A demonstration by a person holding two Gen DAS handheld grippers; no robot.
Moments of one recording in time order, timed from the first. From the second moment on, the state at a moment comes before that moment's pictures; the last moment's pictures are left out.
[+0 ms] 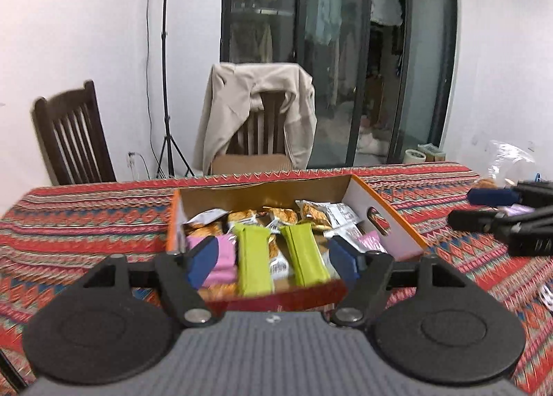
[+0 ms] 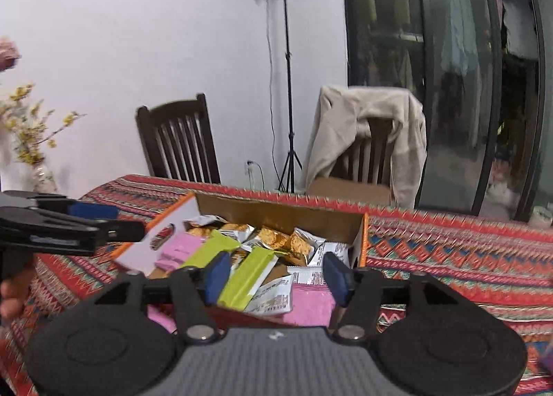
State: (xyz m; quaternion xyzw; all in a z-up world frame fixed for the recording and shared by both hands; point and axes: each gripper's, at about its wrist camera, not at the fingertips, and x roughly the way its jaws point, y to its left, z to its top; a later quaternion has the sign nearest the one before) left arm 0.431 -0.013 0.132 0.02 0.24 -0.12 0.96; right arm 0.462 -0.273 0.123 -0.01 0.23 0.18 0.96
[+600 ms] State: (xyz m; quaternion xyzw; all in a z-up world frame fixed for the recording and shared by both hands) left arm 0.222 0.026 0.087 -0.02 0.22 -0.09 0.97; right arm 0.220 -0.288 0.081 0.01 0.19 0.14 0.97
